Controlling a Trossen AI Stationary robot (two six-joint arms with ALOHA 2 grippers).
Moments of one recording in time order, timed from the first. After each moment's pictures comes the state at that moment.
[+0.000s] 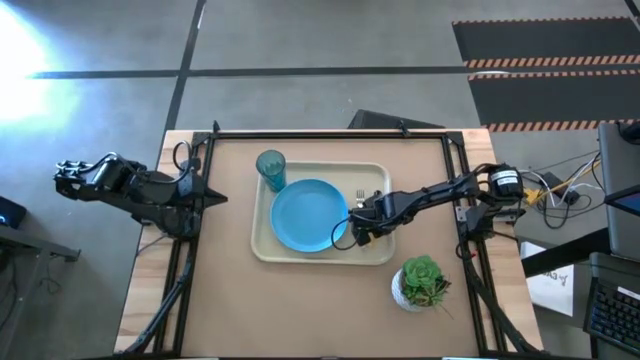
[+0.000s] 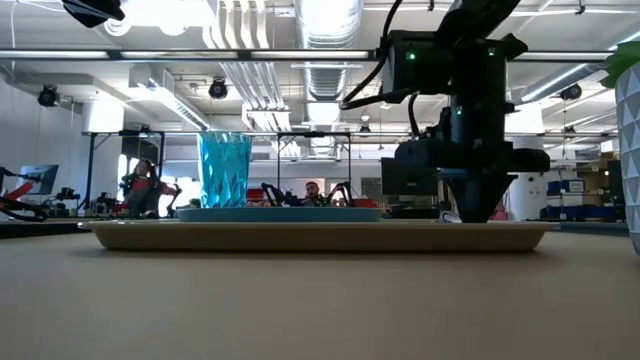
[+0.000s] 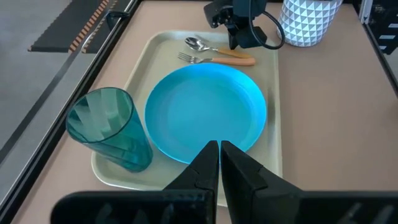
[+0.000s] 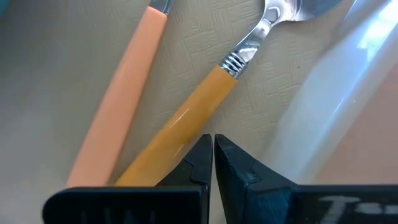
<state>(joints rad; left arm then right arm) -0.28 0.66 1.02 -1.06 -0.38 -0.23 0.04 1.76 1.05 -0.80 0.08 1.15</state>
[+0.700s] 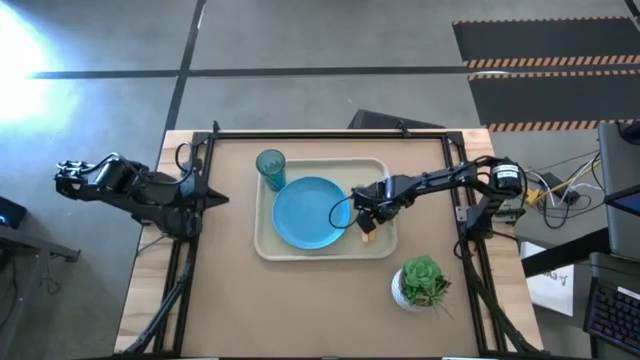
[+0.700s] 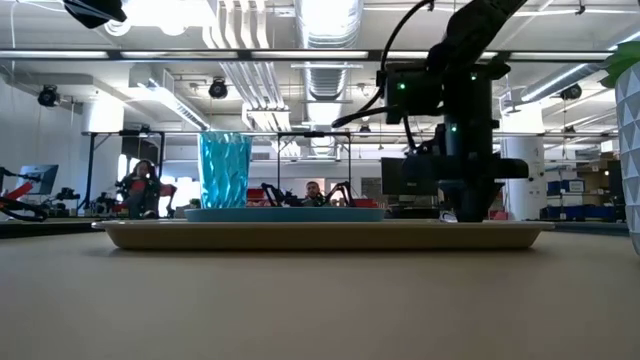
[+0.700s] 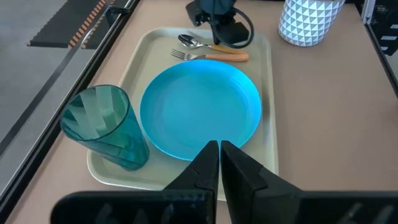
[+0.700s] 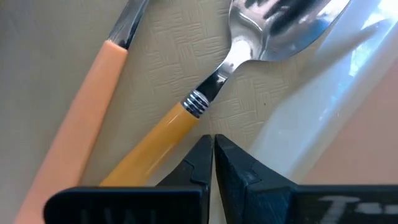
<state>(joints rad) -0.28 0.67 1.02 -1.05 -0.38 -0.25 -0.14 1.76 1.01 -0.79 0.07 0.87</state>
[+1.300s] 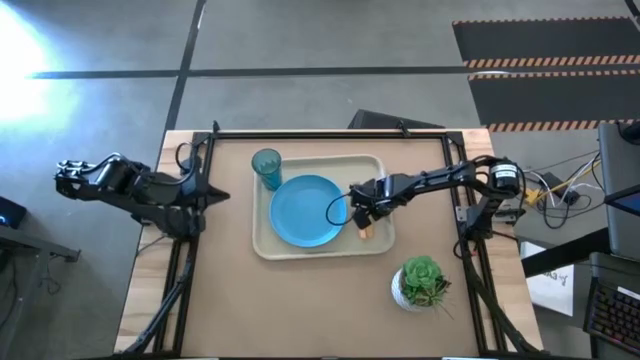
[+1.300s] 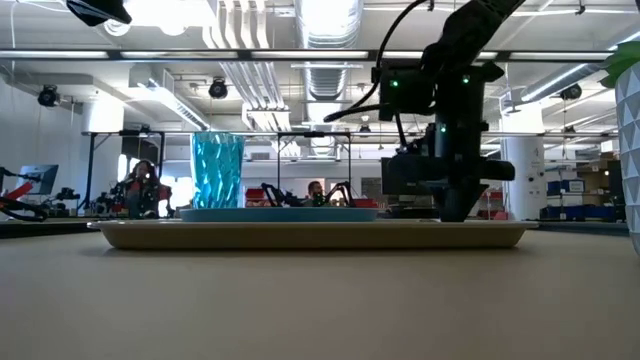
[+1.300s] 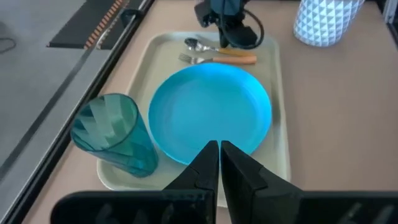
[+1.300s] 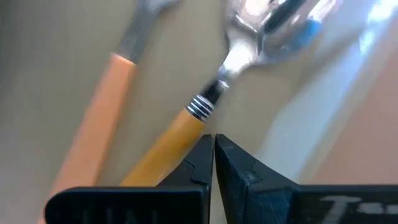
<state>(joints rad) -0.28 0.68 1.03 -1.06 -0.43 -0.25 -0.15 1.76 1.03 -0.73 0.12 0.89</state>
